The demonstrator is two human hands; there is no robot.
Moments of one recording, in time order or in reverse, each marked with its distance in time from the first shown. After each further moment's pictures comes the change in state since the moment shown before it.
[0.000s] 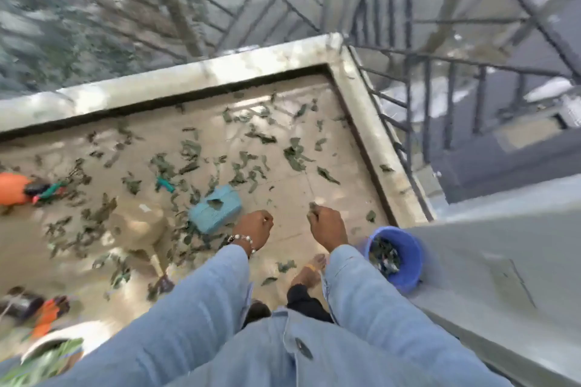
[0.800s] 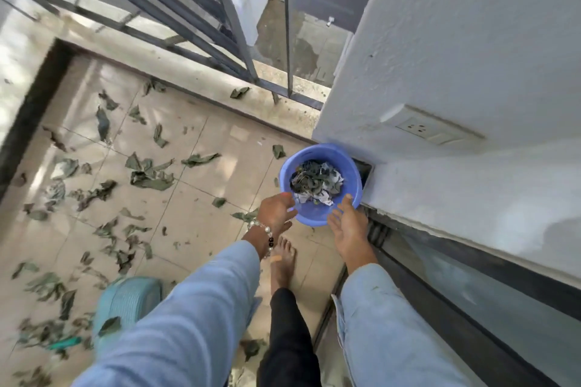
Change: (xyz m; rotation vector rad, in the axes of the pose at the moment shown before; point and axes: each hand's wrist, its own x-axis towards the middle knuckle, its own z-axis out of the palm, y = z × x) left_hand 0.142 0.246 0.355 -0.303 -0.578 -0.230; right_hand 0.032 0.404 0.072 1.927 0.763 1.205
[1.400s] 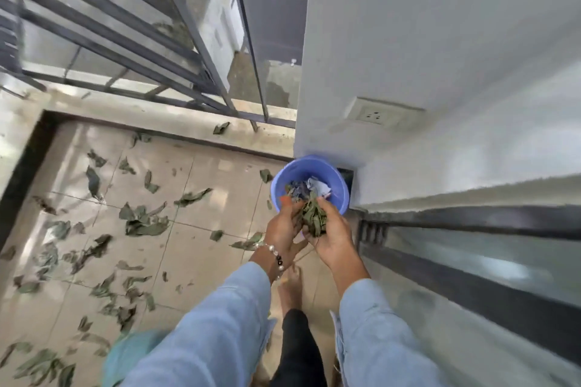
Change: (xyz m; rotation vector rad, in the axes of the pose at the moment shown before) left_hand -0.044 -0.023 0.011 -0.114 -0.246 0.024; right_hand 0.103 0.065 -0.015 0.255 -0.201 -0.003
